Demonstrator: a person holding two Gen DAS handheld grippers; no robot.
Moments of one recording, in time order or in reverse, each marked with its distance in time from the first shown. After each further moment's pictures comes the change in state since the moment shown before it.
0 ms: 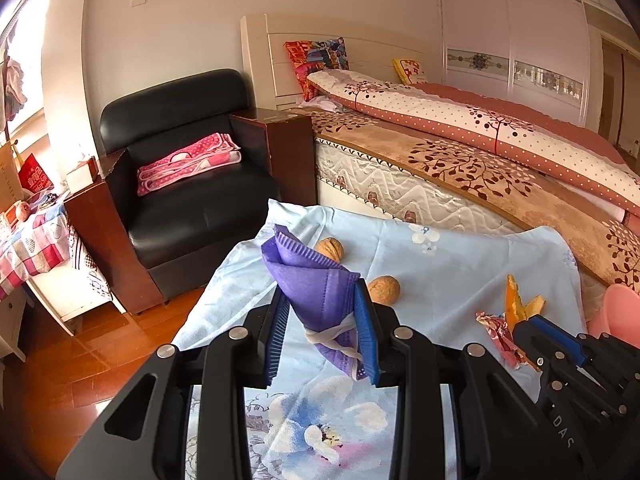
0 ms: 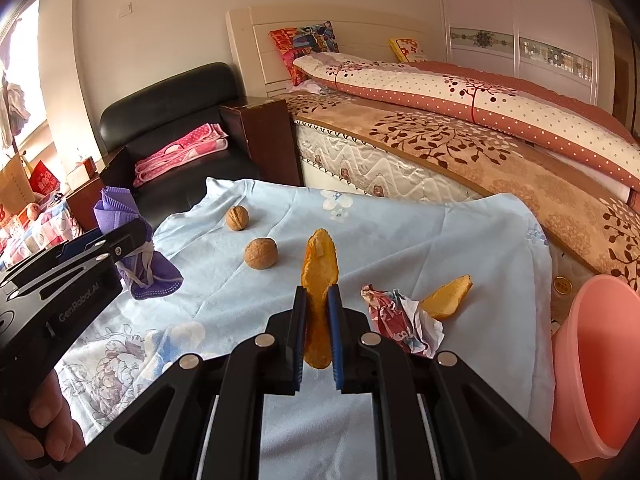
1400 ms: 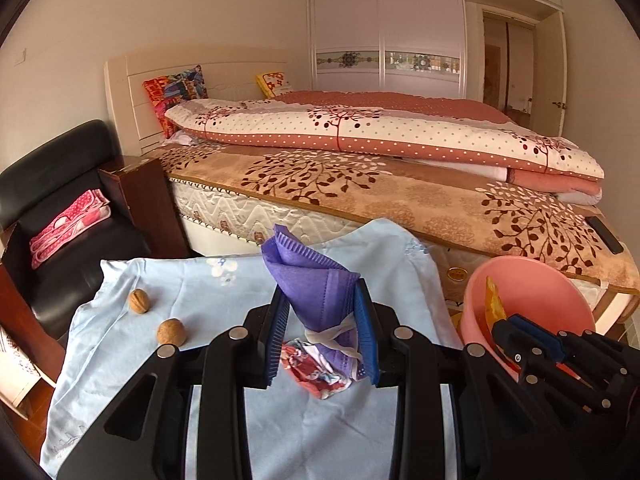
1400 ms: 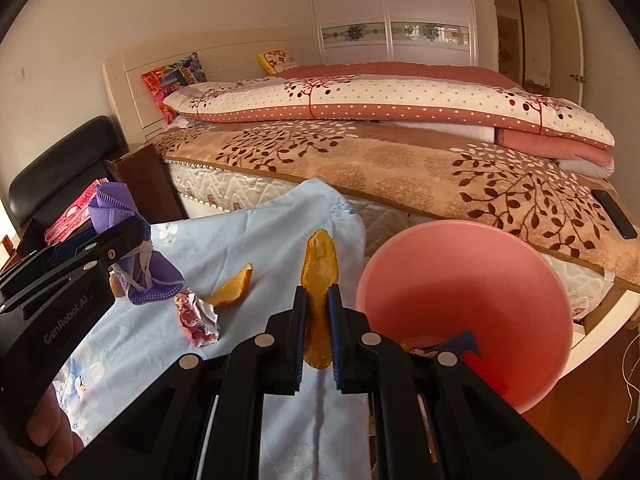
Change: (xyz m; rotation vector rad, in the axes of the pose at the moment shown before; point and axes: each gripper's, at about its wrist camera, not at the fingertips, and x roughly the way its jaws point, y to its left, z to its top) left arm -0.026 -0.171 0.002 0.244 -0.068 -0.389; right arm -0.084 -0.145 -0.035 0.278 -0.066 -0.346
